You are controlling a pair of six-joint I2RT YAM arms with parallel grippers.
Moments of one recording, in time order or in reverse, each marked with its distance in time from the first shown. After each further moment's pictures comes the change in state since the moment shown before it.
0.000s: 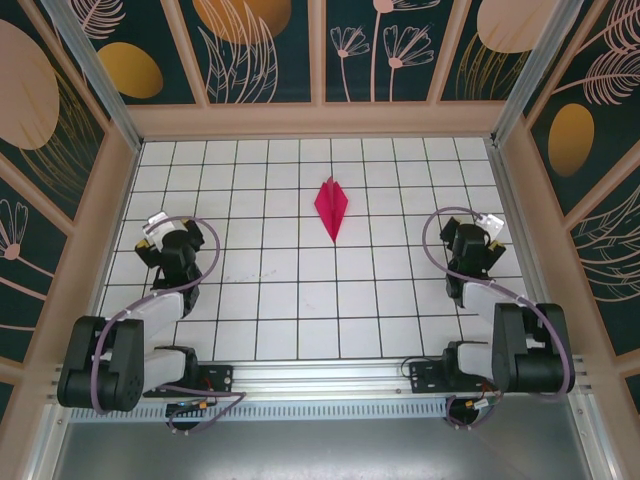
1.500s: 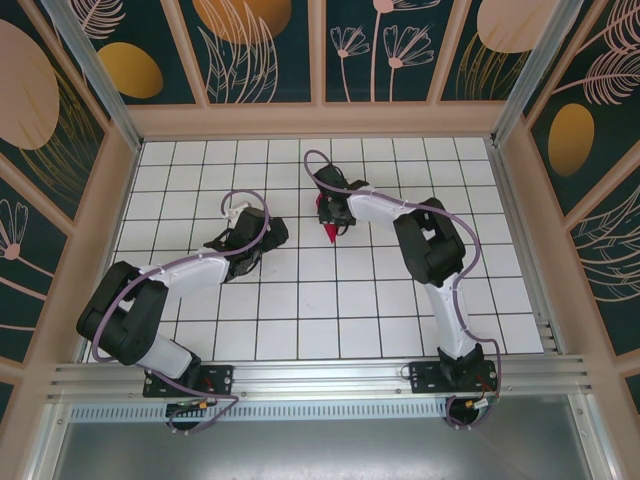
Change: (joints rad) left arm -0.459 0.282 0.445 -0.641 0.329 -0.601; right arm 0.628 0.936 1.308 -1.066 -0.327 0.301
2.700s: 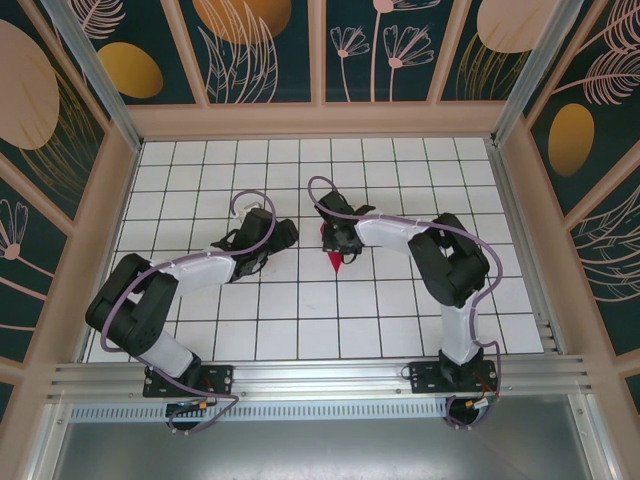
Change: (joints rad) left arm -0.025 0.060 0.005 0.087 0.101 -0.012; right arm 0.091 -0.235 -0.353 0.052 -0.022 0.135
